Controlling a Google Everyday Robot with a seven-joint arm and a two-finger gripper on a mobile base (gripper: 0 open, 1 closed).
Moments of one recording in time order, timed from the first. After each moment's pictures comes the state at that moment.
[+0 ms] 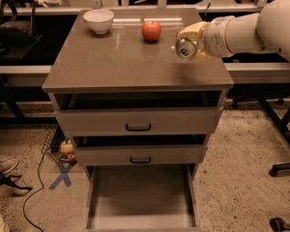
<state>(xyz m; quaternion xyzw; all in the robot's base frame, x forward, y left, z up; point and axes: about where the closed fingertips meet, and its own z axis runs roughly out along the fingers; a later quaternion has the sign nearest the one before) 0.693 -0.132 0.924 -0.82 0.23 -0.28 0.44</state>
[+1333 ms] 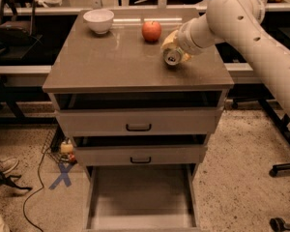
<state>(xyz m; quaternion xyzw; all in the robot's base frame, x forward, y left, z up) 0.755 -0.102 0.859 -0.90 0.14 -0.29 0.28</state>
